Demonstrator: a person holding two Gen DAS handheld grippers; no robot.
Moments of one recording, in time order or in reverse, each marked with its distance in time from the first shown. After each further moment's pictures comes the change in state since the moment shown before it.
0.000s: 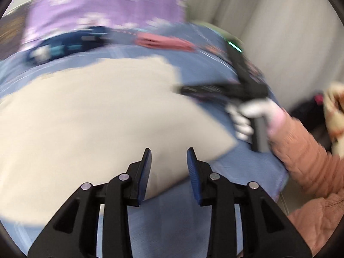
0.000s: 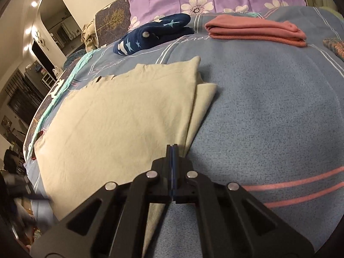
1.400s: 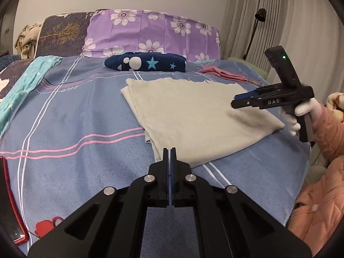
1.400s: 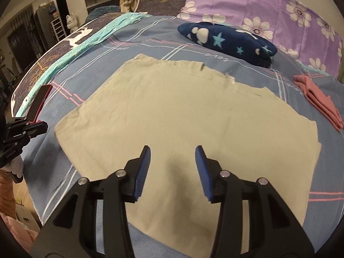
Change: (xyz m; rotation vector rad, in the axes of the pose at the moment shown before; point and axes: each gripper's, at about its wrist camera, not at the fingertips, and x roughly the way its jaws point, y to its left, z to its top) left arm -0.138 0.243 -0.098 0.003 -0.217 0.095; right arm 0.054 0.284 -0.004 -0.364 0.093 -0.119
